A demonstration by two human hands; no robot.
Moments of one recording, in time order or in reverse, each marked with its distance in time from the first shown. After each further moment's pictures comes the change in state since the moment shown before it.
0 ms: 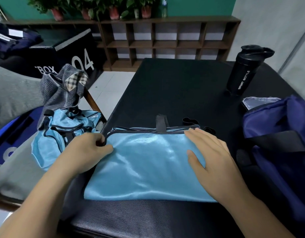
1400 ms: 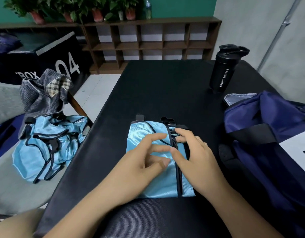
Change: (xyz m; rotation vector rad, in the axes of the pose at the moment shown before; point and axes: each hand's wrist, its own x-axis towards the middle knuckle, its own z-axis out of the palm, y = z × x) left_hand -0.071 0.104 0.061 -0.692 -0.357 0.529; right_hand 0.002 -0.011 -0.002 0.185 -0.025 0.302
